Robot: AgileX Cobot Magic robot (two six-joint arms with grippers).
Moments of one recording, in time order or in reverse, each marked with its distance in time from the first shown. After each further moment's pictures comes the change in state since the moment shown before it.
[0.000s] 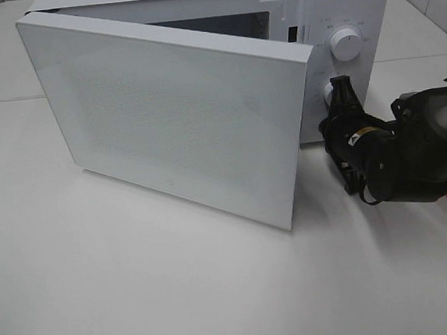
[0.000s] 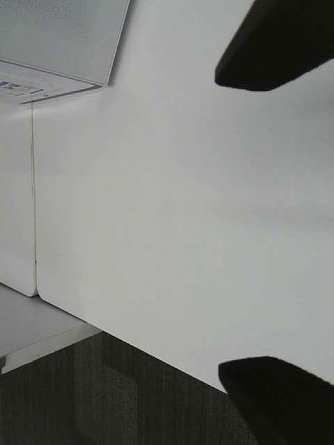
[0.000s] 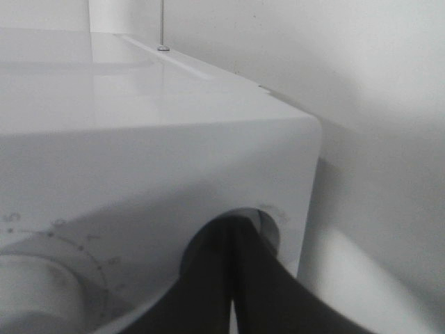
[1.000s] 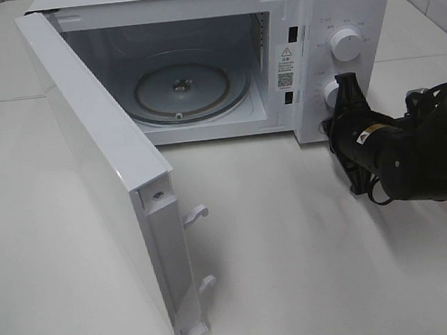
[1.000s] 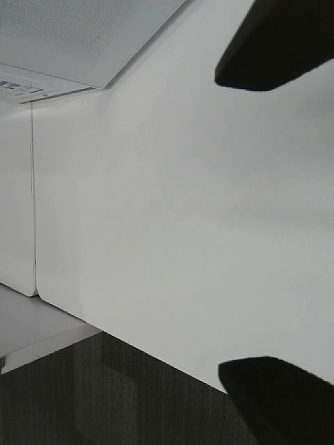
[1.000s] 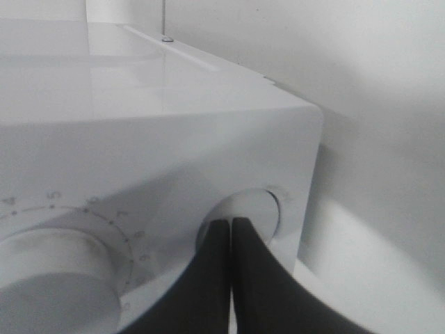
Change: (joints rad) left arm 0.000 0.000 0.000 0.000 0.000 0.000; right arm -0.010 -0.068 0.059 -0.053 0.040 0.024
